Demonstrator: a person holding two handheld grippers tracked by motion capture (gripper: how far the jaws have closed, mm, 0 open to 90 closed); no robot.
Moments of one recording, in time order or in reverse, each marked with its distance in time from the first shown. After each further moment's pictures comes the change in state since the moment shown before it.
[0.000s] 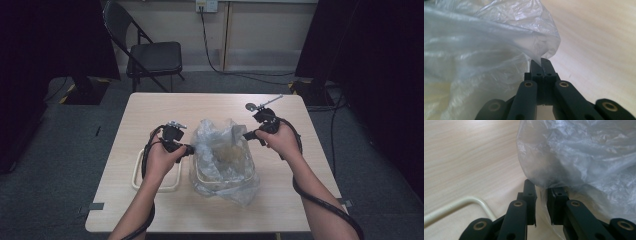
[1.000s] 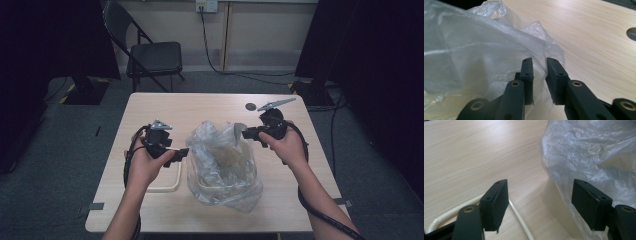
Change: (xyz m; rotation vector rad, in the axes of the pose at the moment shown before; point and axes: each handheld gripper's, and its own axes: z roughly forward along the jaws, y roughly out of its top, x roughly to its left) left arm -0.010 -0.007 -0.062 -0.100 0.122 0.035; right arm 0.030 -0.010 -0.036 -0.197 -0.032 -0.046
